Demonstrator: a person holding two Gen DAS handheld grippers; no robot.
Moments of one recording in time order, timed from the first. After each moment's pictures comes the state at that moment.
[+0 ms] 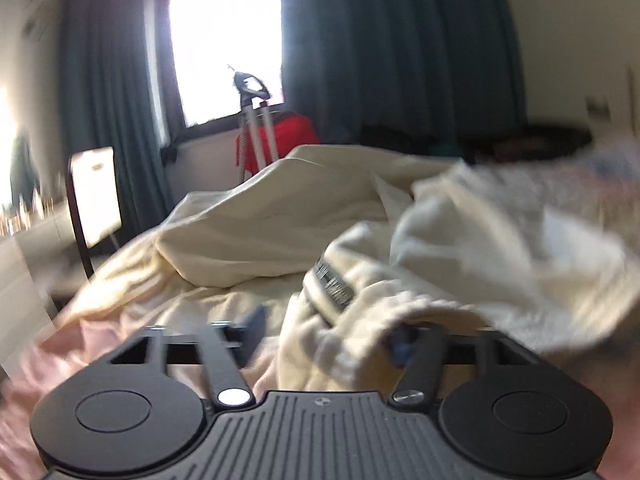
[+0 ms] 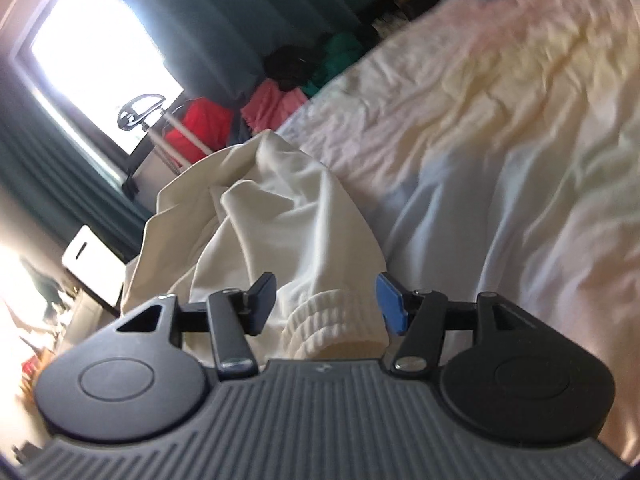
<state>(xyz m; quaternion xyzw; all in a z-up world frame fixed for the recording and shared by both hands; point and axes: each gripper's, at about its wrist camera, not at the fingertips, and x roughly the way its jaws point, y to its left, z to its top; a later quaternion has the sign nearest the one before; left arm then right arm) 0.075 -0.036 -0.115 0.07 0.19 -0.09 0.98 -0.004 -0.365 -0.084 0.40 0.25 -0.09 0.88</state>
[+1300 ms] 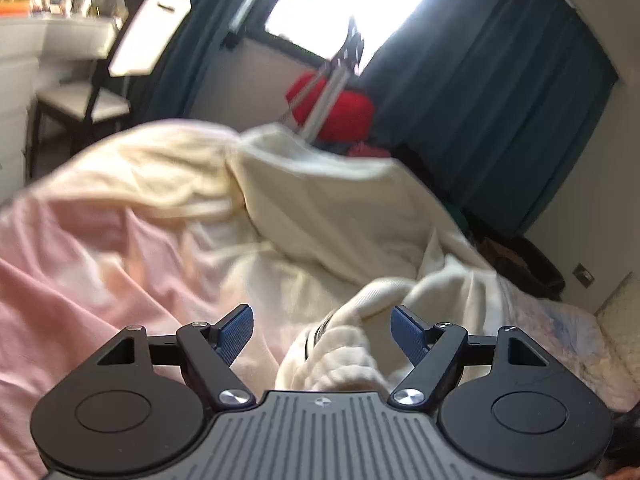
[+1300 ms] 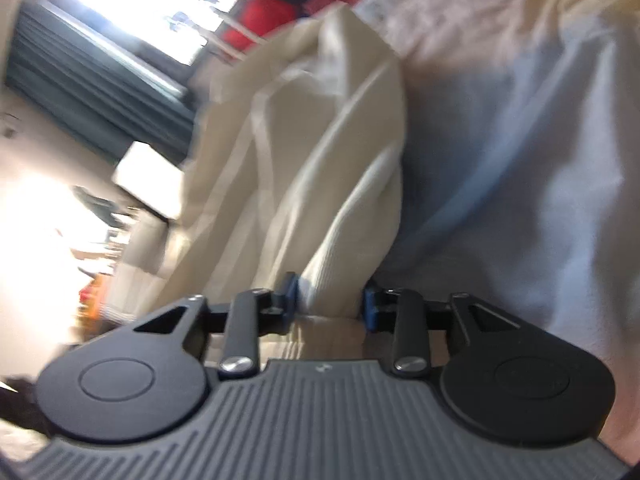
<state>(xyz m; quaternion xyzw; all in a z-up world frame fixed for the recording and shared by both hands) 0.117 0.125 -0.086 -0.21 0.29 -0.13 0.92 0.063 -0.295 -0.109 0.41 0.32 0.09 0.85</state>
